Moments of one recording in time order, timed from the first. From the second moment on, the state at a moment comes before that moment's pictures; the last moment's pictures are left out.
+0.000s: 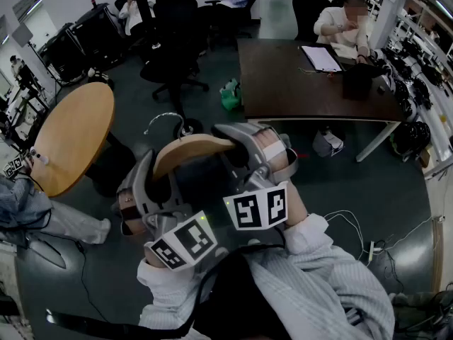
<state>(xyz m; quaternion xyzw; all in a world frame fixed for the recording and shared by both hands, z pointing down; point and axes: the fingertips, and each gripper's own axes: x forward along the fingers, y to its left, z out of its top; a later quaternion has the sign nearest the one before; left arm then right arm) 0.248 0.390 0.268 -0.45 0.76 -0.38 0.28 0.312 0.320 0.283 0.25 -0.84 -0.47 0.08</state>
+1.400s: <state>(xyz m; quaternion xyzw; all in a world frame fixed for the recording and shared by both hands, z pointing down) 0.242 0.355 0.282 -0.42 0.79 -0.39 0.23 0.299 0.280 0.294 0.19 -0.85 -0.48 0.08</state>
